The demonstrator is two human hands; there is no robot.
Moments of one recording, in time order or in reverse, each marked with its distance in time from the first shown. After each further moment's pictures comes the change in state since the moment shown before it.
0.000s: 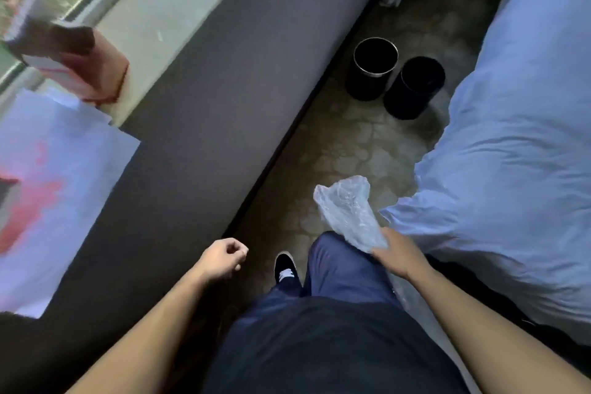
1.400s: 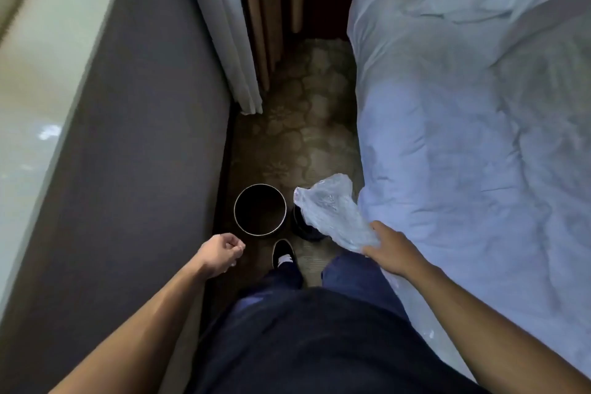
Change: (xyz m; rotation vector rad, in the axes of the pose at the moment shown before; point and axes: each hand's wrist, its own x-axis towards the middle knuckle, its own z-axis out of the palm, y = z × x) left_hand 0.445 0.809 -0.026 0.411 -0.231 0.291; right_hand 0.412 0.025 -0.607 0.265 0.214 0.262
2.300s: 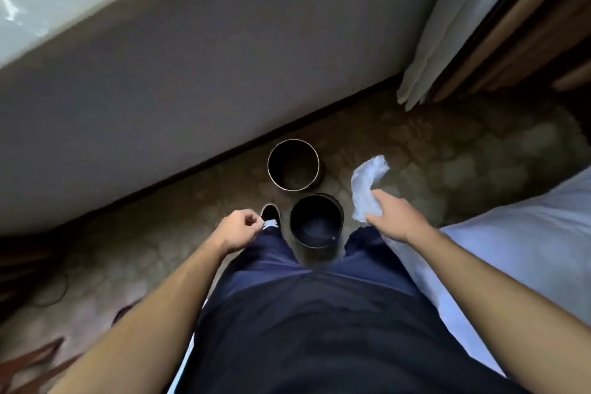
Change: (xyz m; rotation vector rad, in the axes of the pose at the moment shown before) left_hand 0.044 0.214 0.143 -0.736 0.472 -0.638; right_hand 0.341 -0.157 -0.205 -0.957 -0.624 -0.695
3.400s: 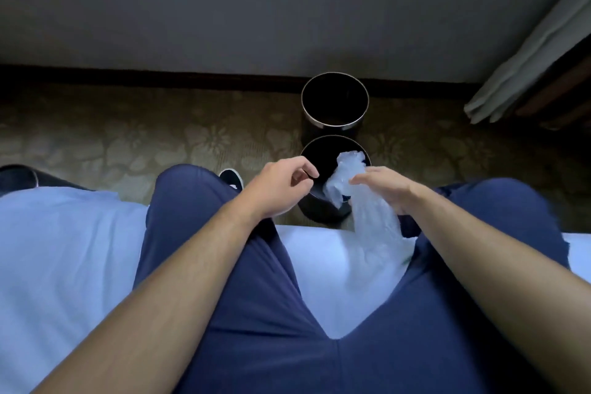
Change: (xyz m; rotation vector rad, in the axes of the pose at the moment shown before) left_hand 0.046 -0.180 0.320 -0.274 0.447 0.455; right_hand 0.148 0.081 0.306 0.349 -0.090 -0.167
